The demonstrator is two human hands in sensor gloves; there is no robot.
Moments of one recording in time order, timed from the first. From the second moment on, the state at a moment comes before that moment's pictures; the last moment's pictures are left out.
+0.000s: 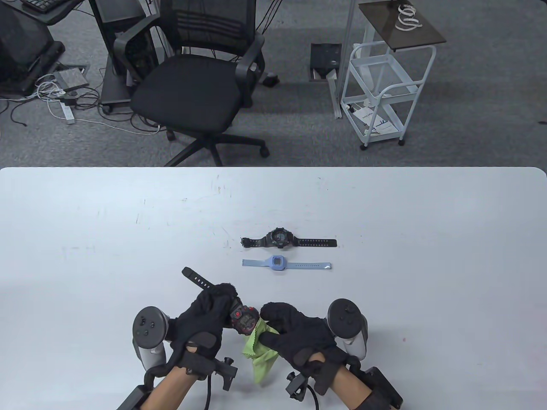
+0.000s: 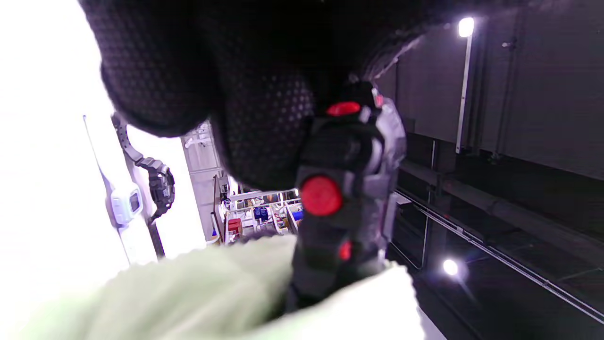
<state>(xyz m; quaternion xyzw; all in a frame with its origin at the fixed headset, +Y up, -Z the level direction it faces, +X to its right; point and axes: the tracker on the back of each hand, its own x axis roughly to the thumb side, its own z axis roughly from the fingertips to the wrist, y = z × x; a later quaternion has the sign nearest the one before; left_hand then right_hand) -0.200 -0.720 -0.247 0.03 -0.09 0.66 0.74 0.075 -0.746 -0.256 0.19 0.11 0.76 0.61</state>
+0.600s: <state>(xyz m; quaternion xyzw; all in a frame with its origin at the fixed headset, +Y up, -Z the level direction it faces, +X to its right) -0.203 -0.716 -0.246 0.05 -0.11 0.65 0.75 0.075 -0.752 -0.253 0.19 0.11 0.80 0.56</state>
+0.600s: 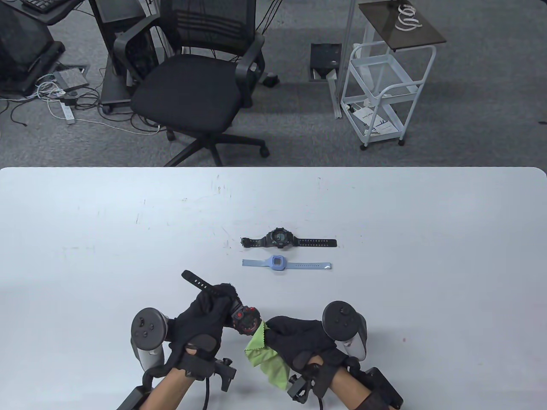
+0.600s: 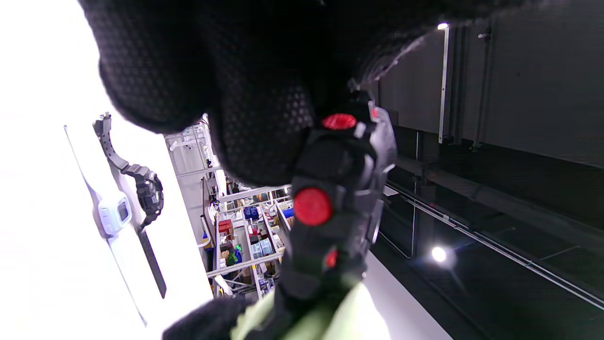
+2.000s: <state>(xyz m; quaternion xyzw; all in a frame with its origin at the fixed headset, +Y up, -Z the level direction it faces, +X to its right) -0.210 -0.713 -0.246 0.07 -0.11 0.64 0.76 0.079 -0.753 -0.253 0.20 0.10 0.82 0.53</state>
